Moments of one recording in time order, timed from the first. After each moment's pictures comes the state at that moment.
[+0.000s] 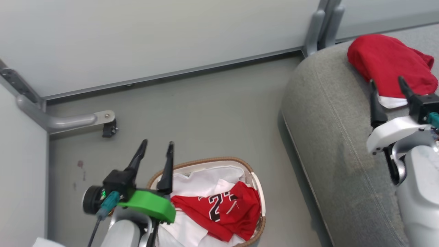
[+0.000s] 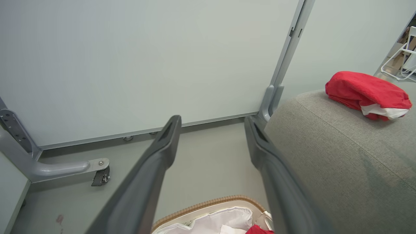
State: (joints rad) left arm -0.21 0.06 -0.29 0.34 -0.28 -0.10 -0.26; right arm -0.54 -0.20 -0.11 0.58 0.05 0.13 -0.26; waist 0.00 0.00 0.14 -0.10
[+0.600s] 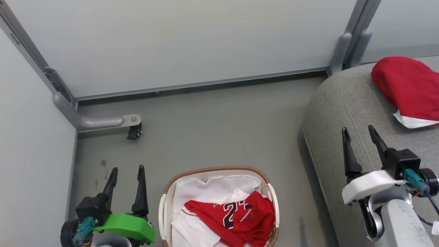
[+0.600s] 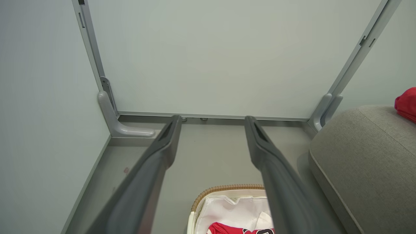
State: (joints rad) left arm -0.07 0.05 -0.11 0.32 -0.27 -0.10 -0.26; right arm -0.23 -0.05 -0.09 0.33 0.08 0.13 -0.26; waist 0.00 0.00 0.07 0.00
